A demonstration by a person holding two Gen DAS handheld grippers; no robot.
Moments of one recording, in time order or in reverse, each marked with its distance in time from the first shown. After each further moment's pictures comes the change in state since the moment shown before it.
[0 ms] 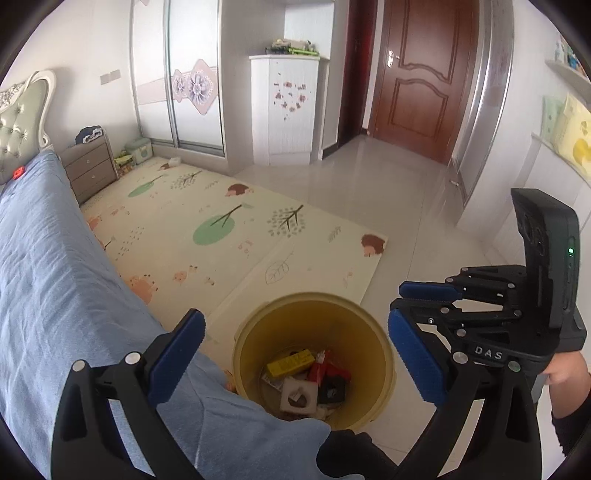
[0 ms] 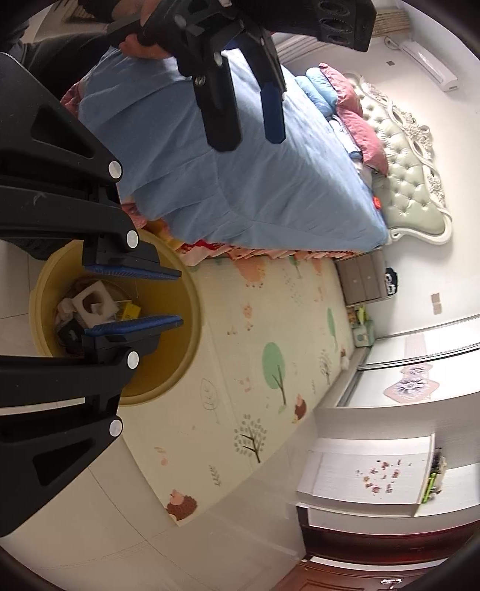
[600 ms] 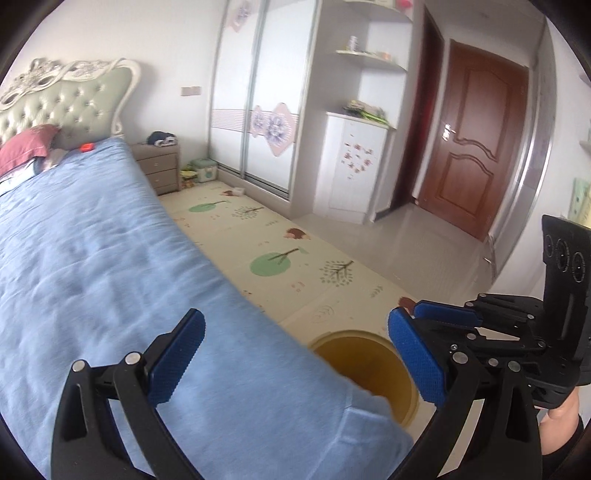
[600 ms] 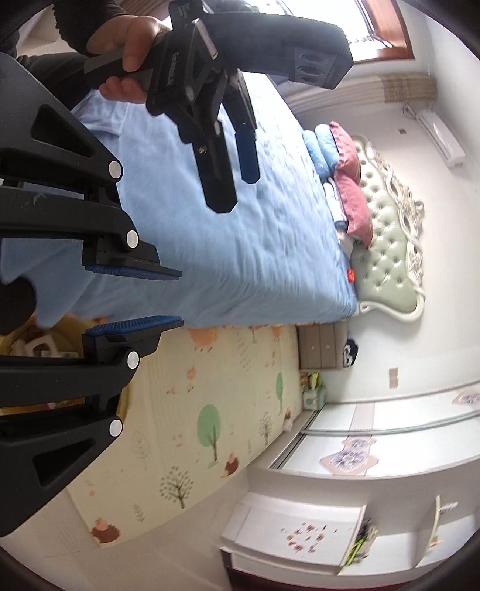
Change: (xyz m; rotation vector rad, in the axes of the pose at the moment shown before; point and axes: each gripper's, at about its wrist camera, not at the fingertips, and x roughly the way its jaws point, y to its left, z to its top) left arm -0.115 0.088 -0.031 -0.223 -0.208 0.144; right arm -0.010 0.124 0.056 -0.210 -0.128 0.157
